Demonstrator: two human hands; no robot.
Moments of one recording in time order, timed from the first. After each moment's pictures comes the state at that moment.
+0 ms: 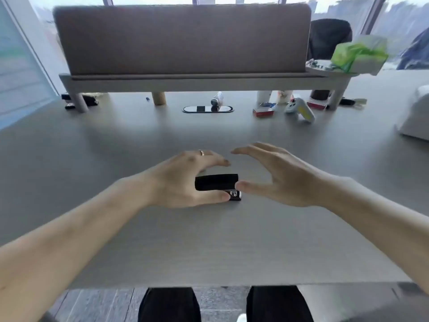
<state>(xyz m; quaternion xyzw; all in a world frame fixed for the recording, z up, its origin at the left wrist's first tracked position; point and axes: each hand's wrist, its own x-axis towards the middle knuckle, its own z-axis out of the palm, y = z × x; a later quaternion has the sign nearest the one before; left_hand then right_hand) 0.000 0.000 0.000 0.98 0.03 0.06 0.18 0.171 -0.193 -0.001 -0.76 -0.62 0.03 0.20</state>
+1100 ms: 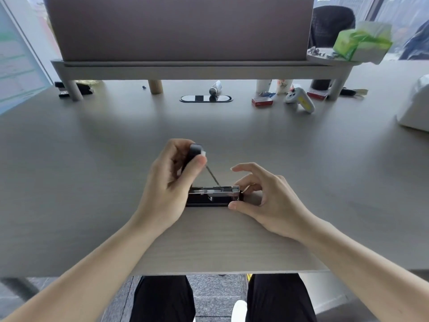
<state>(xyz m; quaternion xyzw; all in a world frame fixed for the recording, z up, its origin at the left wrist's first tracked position) -0.018 -0.037 -0.053 0.75 0.09 0.41 0.52 0.138 -0.204 -0.074 -0.76 -0.50 0.10 0.40</state>
